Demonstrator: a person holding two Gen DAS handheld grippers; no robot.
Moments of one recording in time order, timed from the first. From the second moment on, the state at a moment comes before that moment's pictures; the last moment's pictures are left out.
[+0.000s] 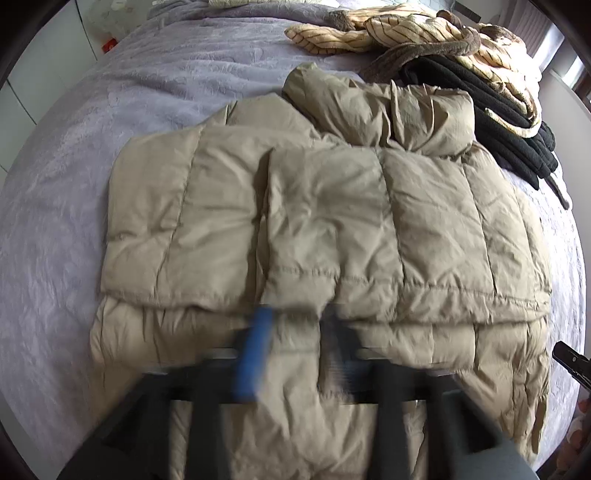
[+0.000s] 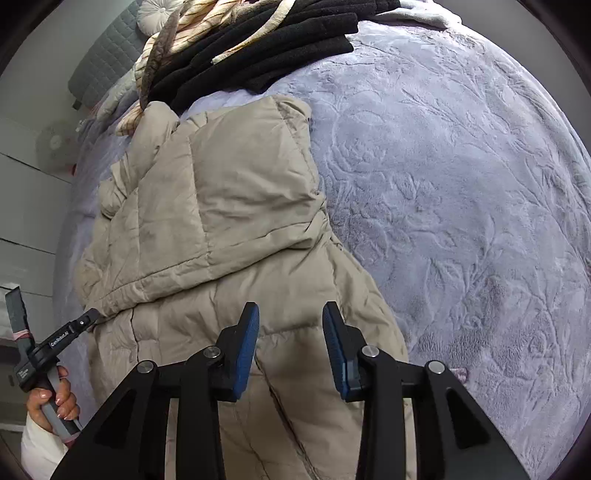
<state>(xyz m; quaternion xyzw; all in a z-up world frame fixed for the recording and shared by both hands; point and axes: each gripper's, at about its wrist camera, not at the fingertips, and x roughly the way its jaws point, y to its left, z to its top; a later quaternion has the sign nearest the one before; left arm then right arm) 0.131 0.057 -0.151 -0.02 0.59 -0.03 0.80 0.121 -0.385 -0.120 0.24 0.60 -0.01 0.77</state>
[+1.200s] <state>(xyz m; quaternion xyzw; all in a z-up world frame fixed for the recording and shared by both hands) -0.044 0.136 -0.122 0.03 0.63 -0.08 0.77 -0.031 -0.283 -0.082 0.30 0.61 -0.04 0.73</state>
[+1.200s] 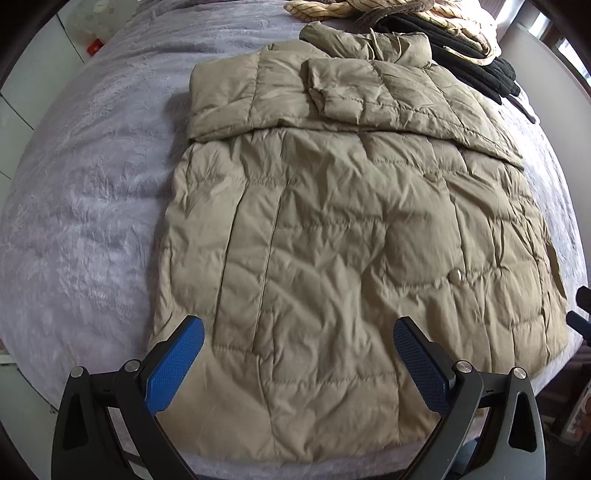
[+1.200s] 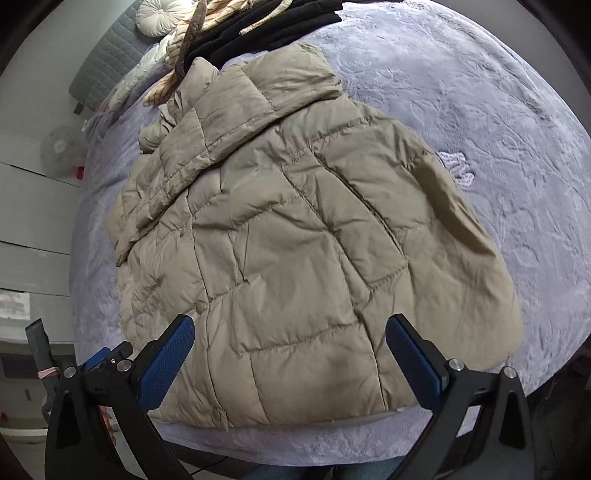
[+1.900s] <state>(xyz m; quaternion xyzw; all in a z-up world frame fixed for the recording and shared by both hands) -0.150 0.248 -0.177 -0.30 0.67 0.00 0.68 -0.110 -0.362 -0.108 0.48 0.60 -0.02 0.64</state>
